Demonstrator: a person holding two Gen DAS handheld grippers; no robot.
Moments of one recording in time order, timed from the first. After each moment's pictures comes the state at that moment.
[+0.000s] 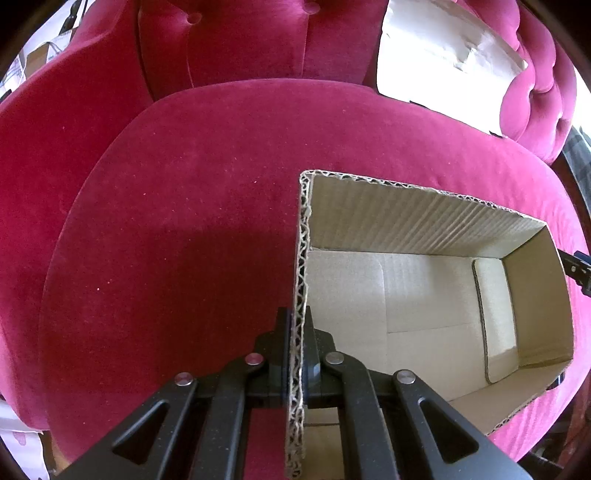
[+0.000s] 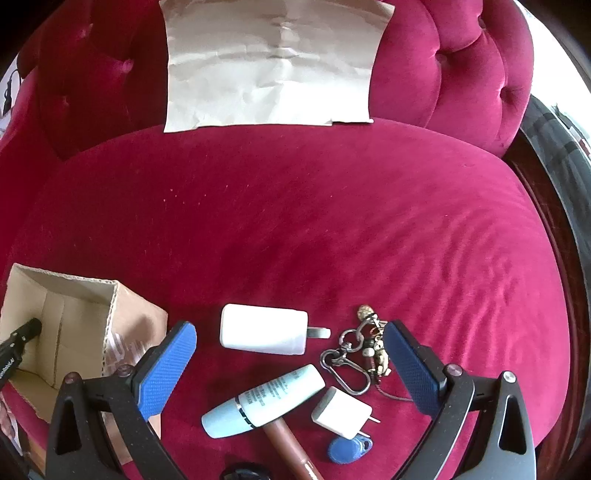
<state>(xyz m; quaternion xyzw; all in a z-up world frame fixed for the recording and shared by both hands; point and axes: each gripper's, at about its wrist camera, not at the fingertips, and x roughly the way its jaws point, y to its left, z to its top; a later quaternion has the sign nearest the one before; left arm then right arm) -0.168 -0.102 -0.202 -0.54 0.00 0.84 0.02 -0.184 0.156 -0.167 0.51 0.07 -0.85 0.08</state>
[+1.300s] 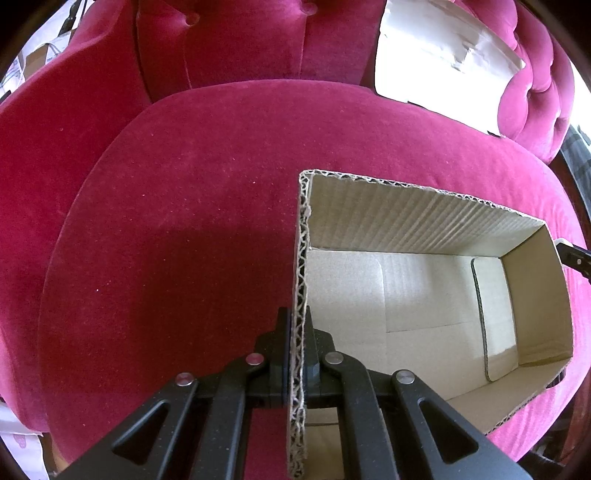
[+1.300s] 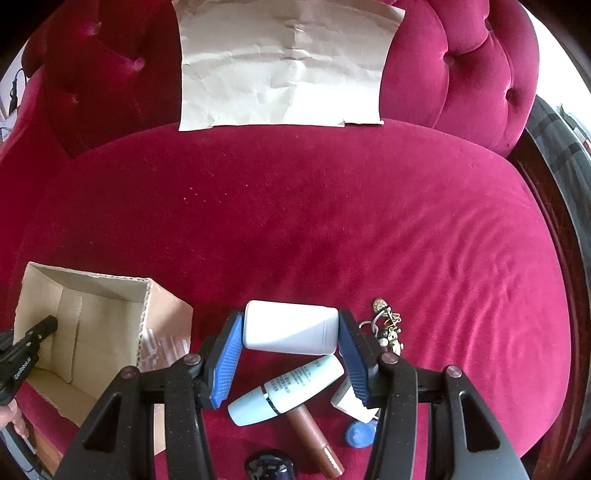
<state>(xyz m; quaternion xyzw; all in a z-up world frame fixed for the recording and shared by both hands) -0.169 -0.102 -0.202 -0.53 0.00 0.85 0.02 -0.176 0.148 -0.150 0.52 0.08 -0.85 0.10</state>
